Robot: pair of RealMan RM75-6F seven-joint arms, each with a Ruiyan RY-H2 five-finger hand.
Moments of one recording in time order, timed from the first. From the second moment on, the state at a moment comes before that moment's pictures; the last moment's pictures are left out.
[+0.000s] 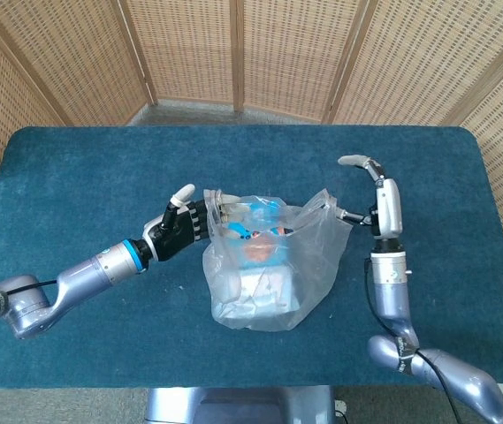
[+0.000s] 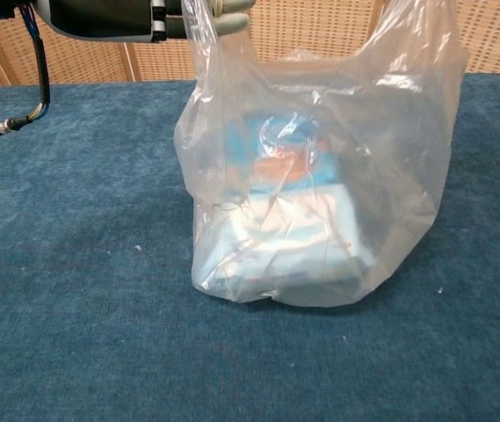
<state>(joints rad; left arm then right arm) -1.06 -1.12 -0.06 -1.62 1.59 0.82 -2.15 0.62 -1.65 0.47 -1.30 -1.29 1.37 0.53</state>
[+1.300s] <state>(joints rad) -1.09 -1.14 -0.12 -1.66 1.53 0.77 -1.99 0.58 -1.44 0.56 -1.67 -1.12 1.22 0.55</state>
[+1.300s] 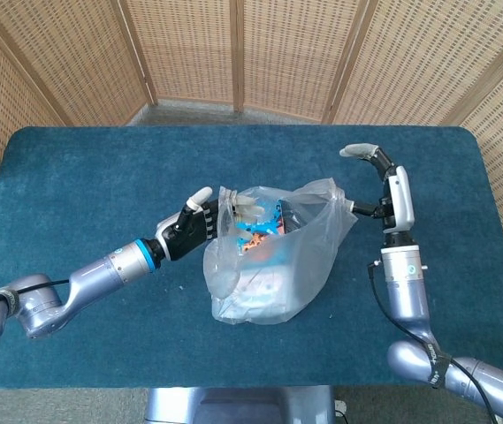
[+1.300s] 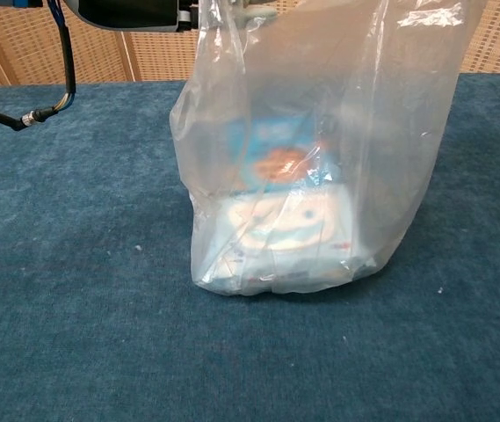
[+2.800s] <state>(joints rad) -1.19 -1.34 -0.24 -1.55 1.44 0.56 -1.80 0.61 -1.46 0.51 -1.69 -1.18 1.25 0.47</state>
